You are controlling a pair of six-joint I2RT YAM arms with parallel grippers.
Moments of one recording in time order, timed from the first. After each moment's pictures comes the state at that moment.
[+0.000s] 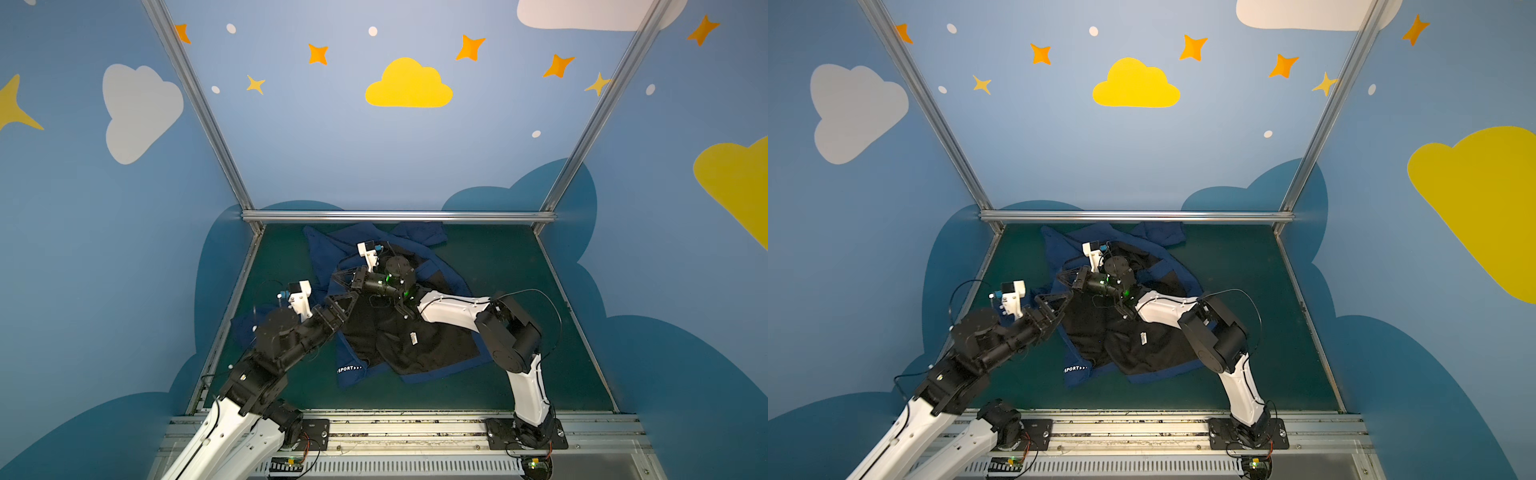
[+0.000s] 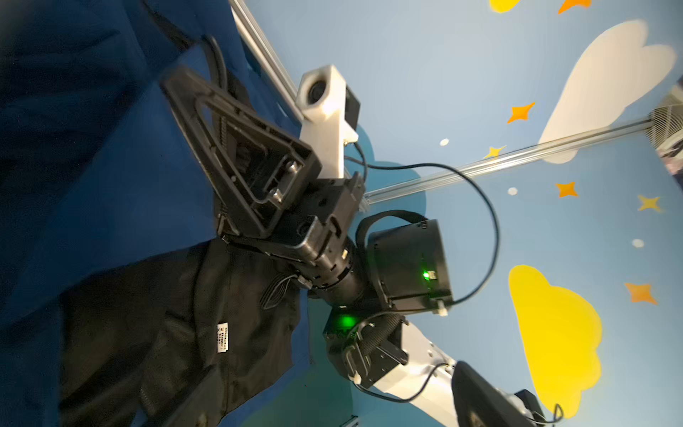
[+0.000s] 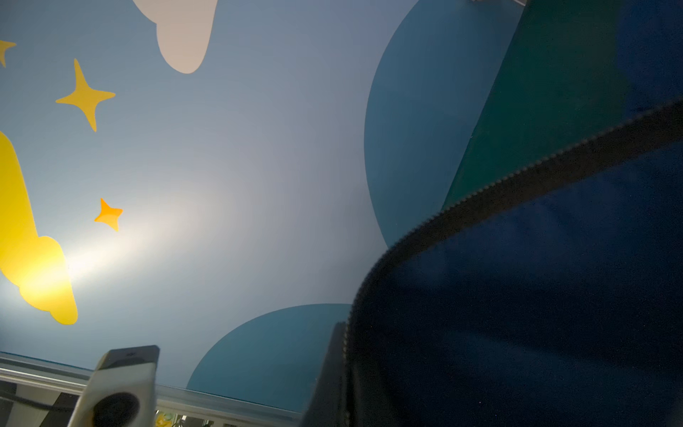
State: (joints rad) left arm -0.50 0.65 0.70 -0.32 0.19 -1.19; right arm 0.91 2.07 1.39 0.73 -0.50 1.20
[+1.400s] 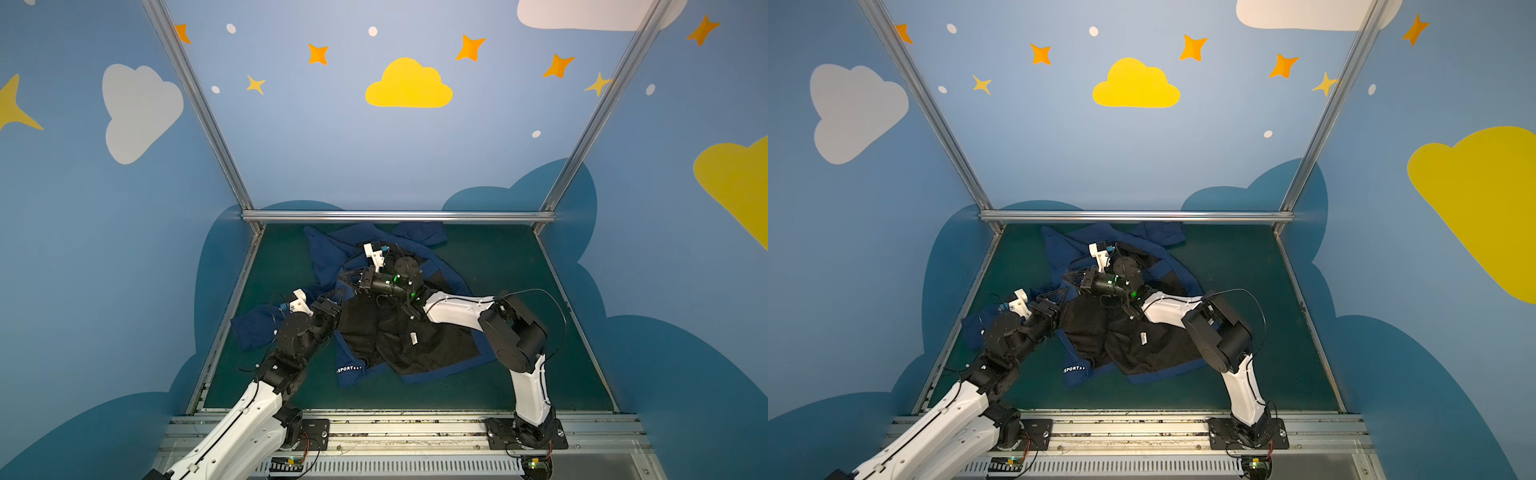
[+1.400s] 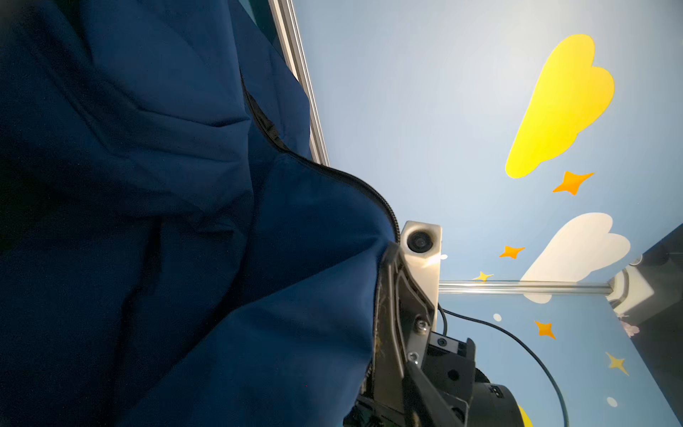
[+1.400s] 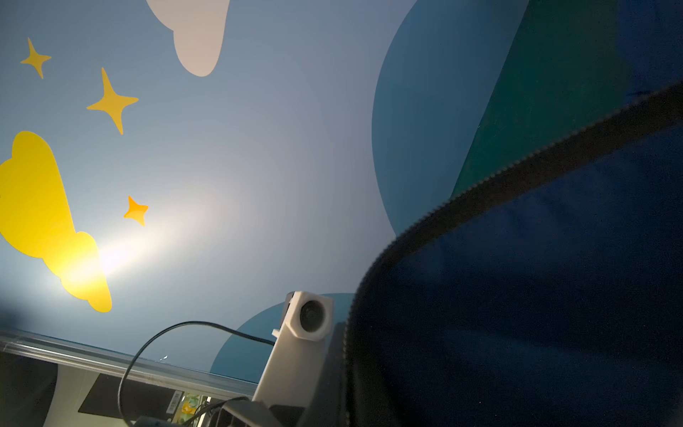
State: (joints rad) left arm -0.41 0.72 0.36 0.18 -0.01 -1.46; right arm 0.87 2.05 1.31 0.79 -0.57 1.25
